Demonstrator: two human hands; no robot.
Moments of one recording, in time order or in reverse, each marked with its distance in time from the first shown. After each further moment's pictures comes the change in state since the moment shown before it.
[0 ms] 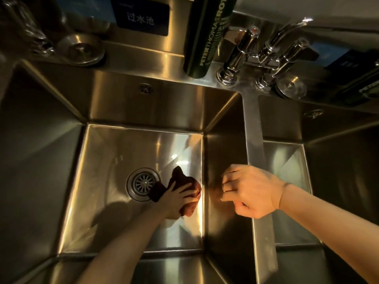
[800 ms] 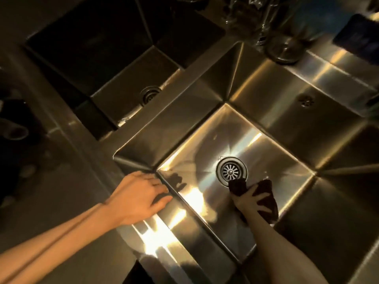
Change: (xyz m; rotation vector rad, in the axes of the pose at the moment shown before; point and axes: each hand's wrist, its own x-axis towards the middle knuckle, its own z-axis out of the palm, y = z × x) left_hand -0.331 0.112 -0.042 -0.200 0.614 -0.963; right_hand 0.204 -0.086 0.154 0.693 -0.267 1.140
